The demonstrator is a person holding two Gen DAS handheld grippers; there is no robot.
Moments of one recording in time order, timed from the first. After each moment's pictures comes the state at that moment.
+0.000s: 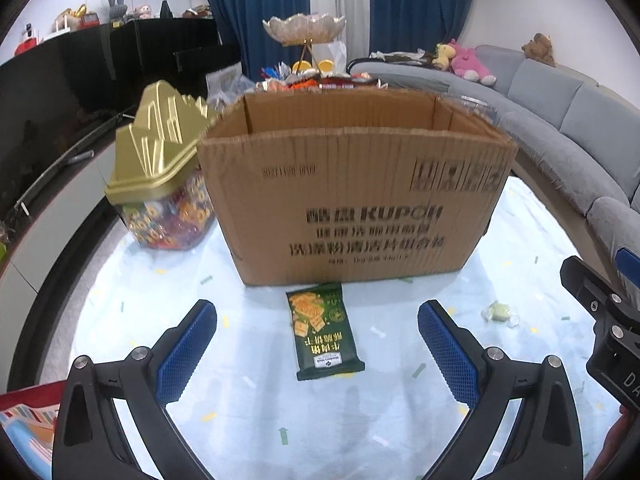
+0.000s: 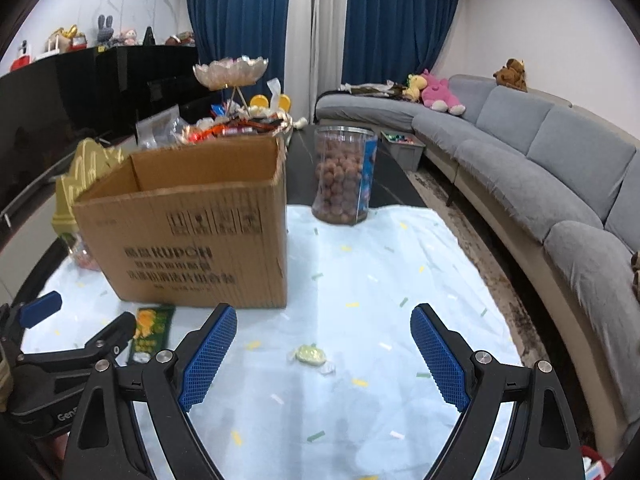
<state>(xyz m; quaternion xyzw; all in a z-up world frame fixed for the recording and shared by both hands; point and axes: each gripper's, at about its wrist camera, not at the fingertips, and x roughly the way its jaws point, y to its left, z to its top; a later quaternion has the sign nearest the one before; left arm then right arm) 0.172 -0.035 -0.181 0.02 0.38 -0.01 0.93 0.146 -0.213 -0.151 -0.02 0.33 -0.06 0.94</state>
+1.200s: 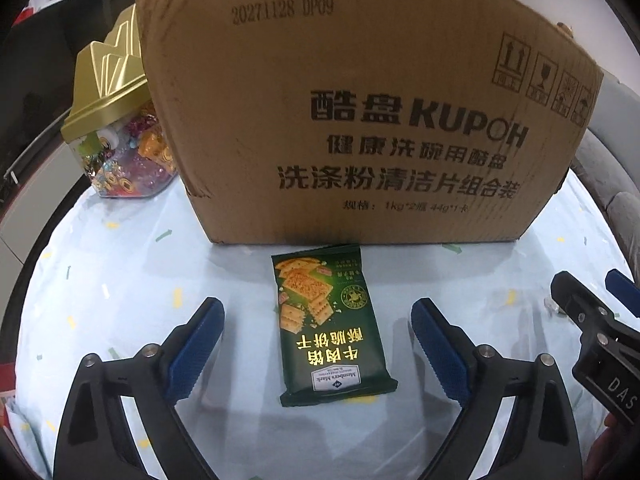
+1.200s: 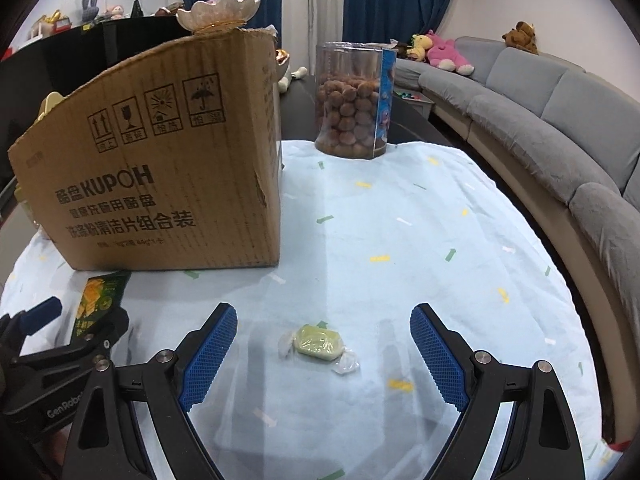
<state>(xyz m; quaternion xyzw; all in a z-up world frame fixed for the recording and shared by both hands) 0.223 -0.022 -0.265 0.00 0.43 0.00 0.90 0.193 -0.218 -0.232 0.01 0.38 -0.05 0.92</state>
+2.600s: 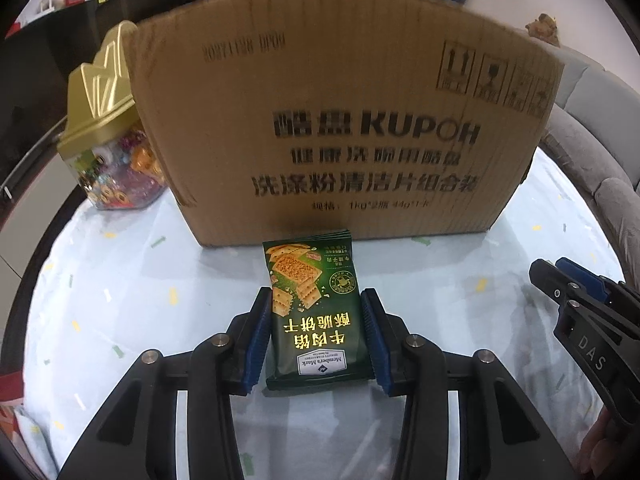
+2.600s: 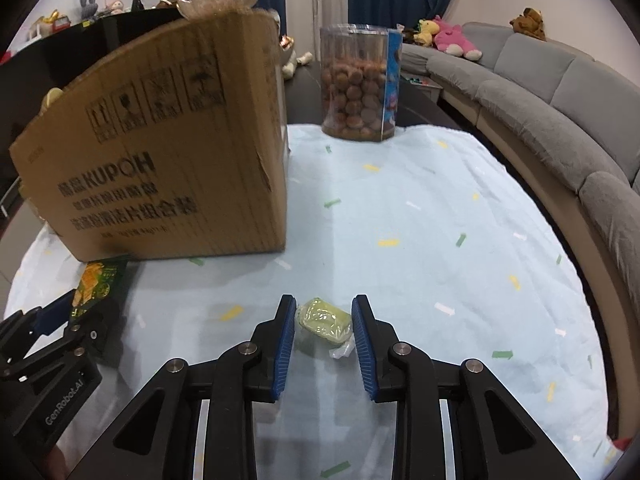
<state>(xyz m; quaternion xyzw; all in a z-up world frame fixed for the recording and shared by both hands) 0.199 -0.048 -0.239 0.02 0.42 -0.02 0.91 0.195 -0.220 -0.232 0.02 0.41 -0.03 0.91</state>
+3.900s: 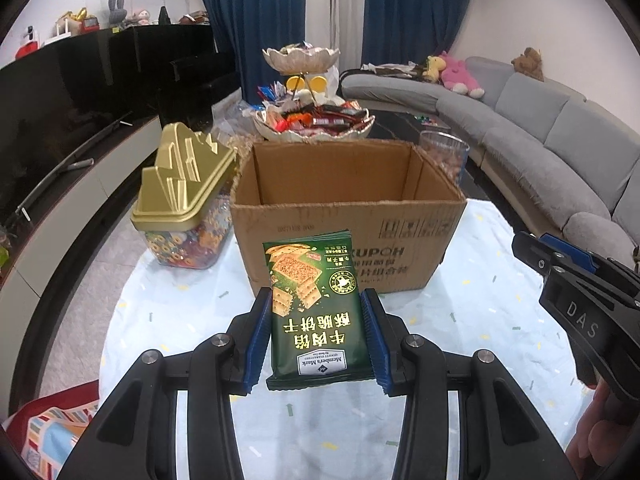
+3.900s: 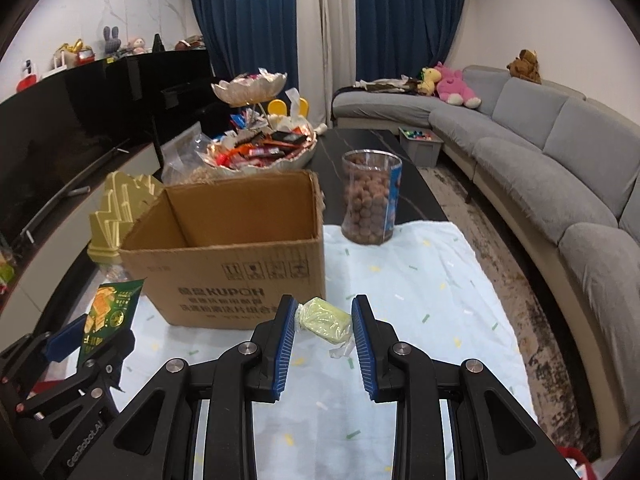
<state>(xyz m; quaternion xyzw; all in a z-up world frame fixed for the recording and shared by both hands) 0.134 -0.027 -0.095 0.01 0.37 -0.04 0.93 0.145 -0.190 -0.084 0.01 0.33 -0.02 0.94</state>
